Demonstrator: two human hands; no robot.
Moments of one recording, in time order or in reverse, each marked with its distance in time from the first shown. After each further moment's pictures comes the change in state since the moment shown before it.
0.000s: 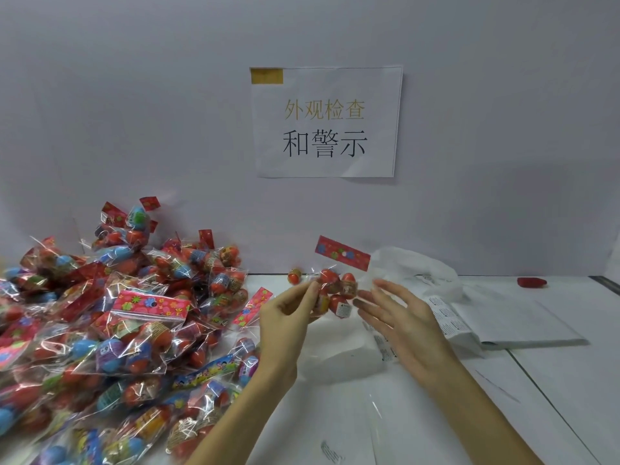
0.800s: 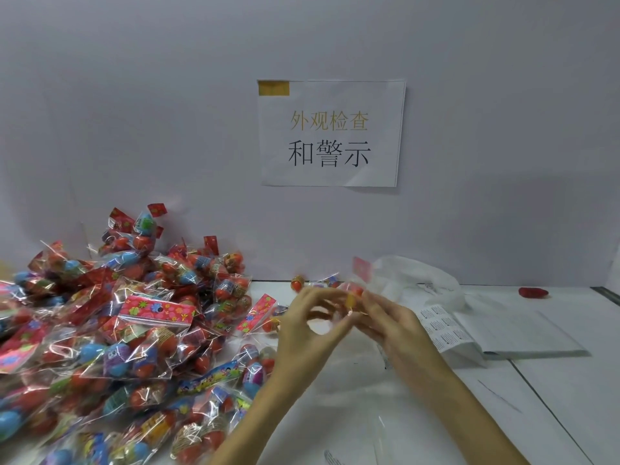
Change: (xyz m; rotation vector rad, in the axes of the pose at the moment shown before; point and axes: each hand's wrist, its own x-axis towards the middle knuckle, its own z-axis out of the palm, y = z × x) left_hand -0.004 -0.005 0.003 0.343 -0.205 0.443; right_hand -0.003 0.008 0.007 -0.284 -0.205 -0.022
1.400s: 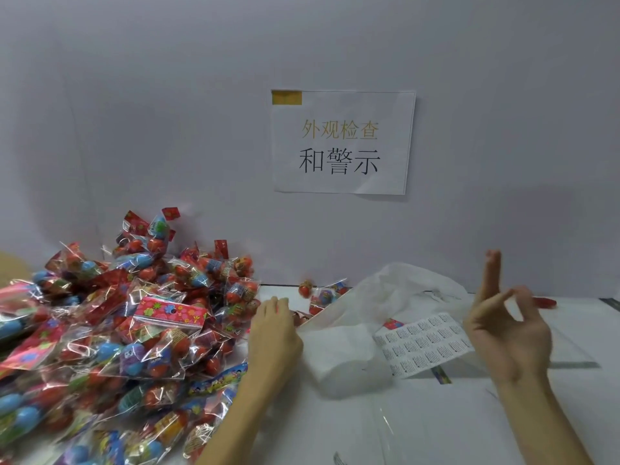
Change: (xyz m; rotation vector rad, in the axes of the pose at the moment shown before) left_hand 0.017 -0.041 -0.045 0.963 -0.114 -0.357; right_hand -0.010 -0.046 -0.101 1.462 -0.036 -0.060
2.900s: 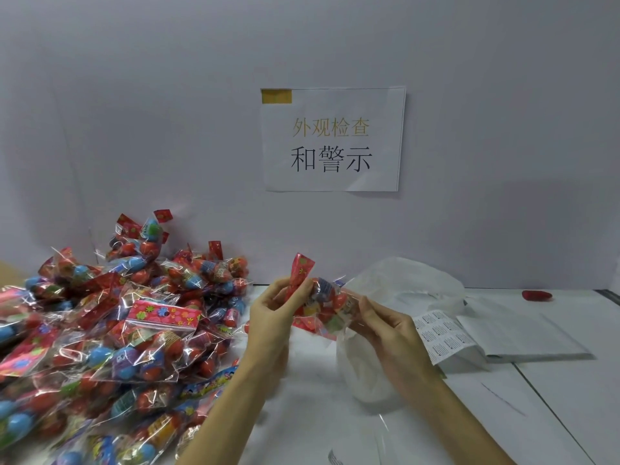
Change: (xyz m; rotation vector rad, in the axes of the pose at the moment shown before) left_hand -0.012 0.034 -0.035 -1.544 -0.040 -0.153; right_hand 0.007 0.123 -0.035 -1.266 -0.008 -0.023
